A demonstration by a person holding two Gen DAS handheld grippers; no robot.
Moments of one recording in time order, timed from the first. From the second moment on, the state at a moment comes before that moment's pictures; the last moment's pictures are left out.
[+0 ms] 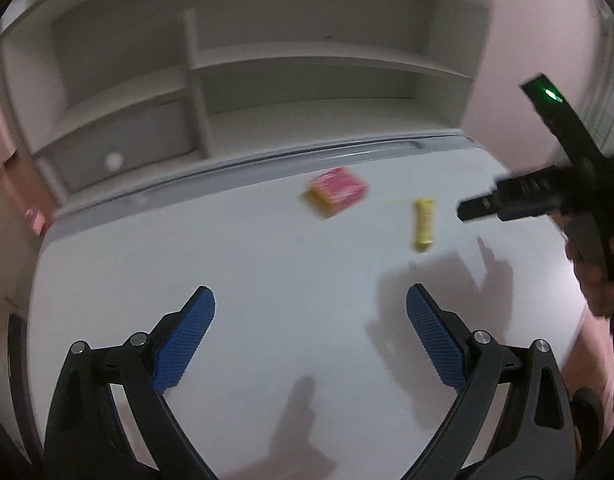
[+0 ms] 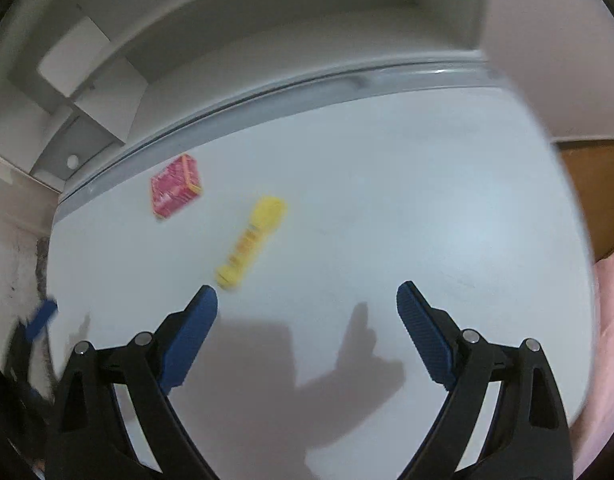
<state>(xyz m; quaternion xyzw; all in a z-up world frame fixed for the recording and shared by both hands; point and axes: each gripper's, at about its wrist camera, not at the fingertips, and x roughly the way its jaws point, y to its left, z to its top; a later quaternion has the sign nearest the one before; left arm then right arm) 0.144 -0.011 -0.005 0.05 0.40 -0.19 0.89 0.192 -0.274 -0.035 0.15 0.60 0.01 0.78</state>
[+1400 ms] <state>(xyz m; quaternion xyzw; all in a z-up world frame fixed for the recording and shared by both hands) 0.314 -0.108 -0.063 0.17 0.46 -0.21 0.85 0.164 -0.335 -0.016 0.12 0.61 0.01 0.79</state>
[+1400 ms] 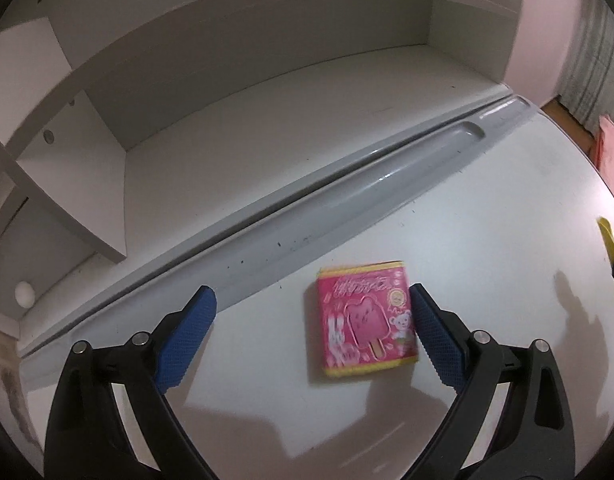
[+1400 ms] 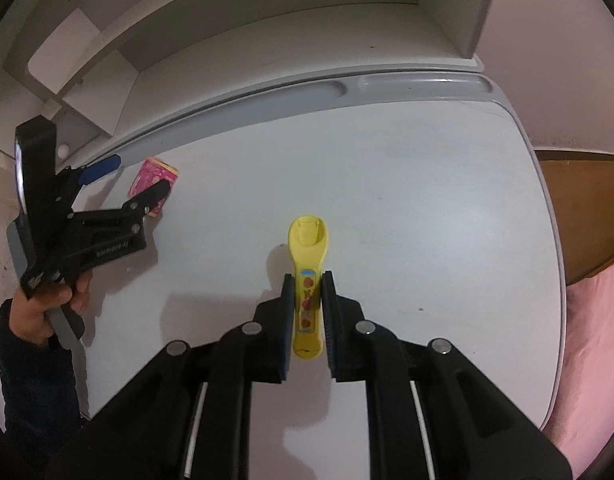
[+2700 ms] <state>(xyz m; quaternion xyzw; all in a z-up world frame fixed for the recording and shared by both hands) -0.071 -0.447 -0.047 0.24 0.40 -0.57 0.68 -0.207 -0.616 -0.104 0.34 0.51 -0.28 0.74</state>
